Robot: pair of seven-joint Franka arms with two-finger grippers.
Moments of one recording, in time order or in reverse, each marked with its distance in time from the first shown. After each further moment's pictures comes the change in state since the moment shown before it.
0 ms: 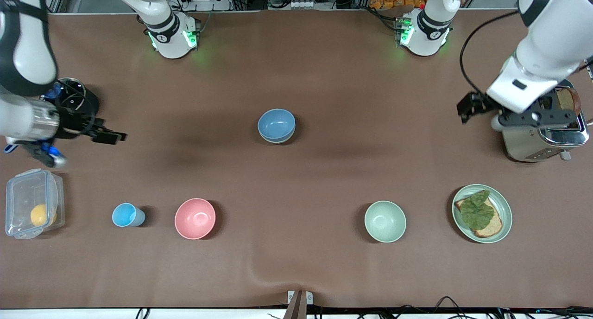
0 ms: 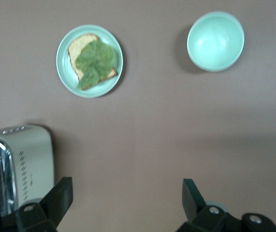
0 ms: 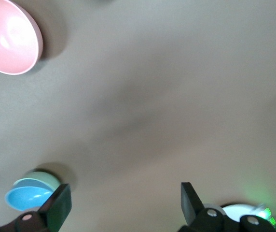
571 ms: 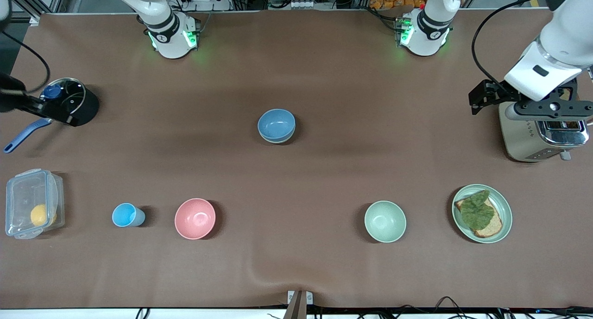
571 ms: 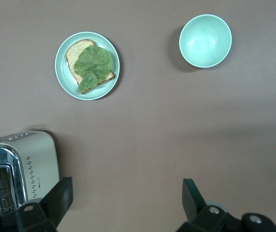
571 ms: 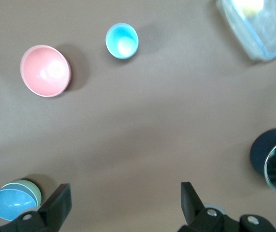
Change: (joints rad) left arm 0.022 0.031 0.015 0.110 -0.048 -0.060 0.104; right arm -0.001 -0.133 0.000 0.114 -0.115 -0.002 -0.127
